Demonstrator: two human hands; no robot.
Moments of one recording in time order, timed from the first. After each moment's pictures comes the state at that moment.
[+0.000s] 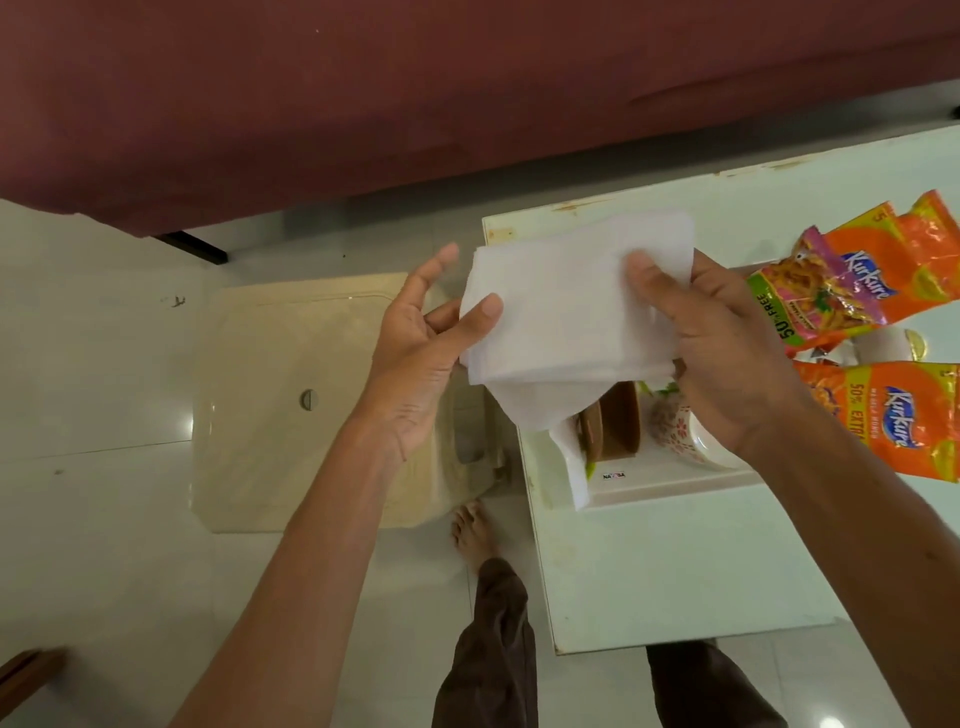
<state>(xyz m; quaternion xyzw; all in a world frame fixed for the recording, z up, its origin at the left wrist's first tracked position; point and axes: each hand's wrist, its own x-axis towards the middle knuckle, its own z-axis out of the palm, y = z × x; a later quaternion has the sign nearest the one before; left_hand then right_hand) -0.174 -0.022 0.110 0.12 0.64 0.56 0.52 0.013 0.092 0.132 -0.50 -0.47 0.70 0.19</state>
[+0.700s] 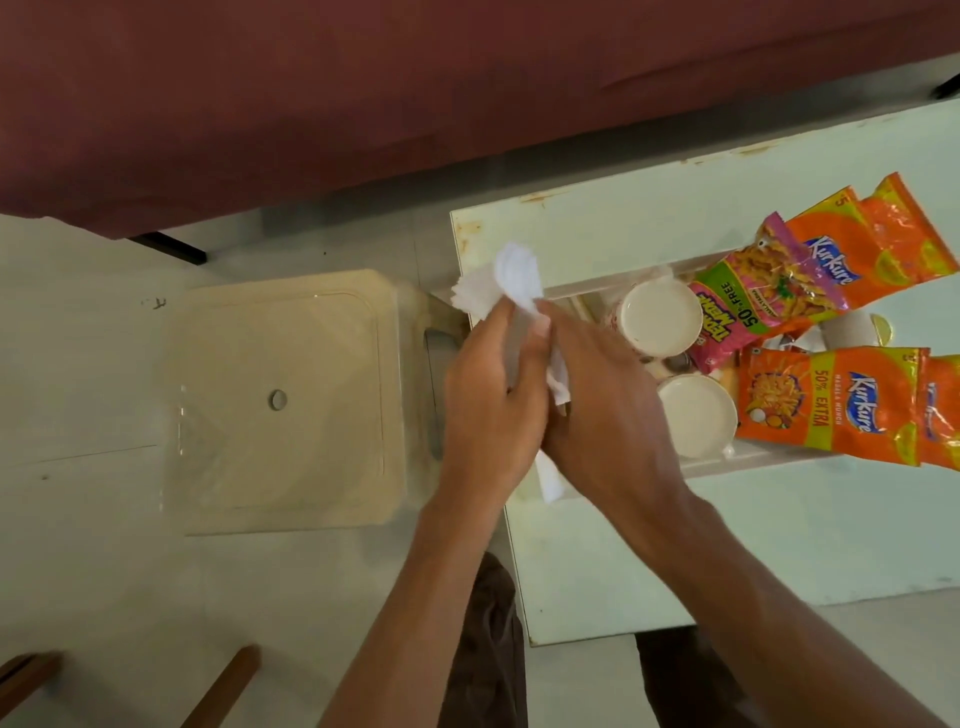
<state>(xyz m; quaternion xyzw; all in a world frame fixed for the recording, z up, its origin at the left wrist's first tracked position) -0.073 -0.008 0.116 0.29 0.79 0.40 0.36 0.011 0.040 0.111 -0.43 -0.82 0.35 0.14</state>
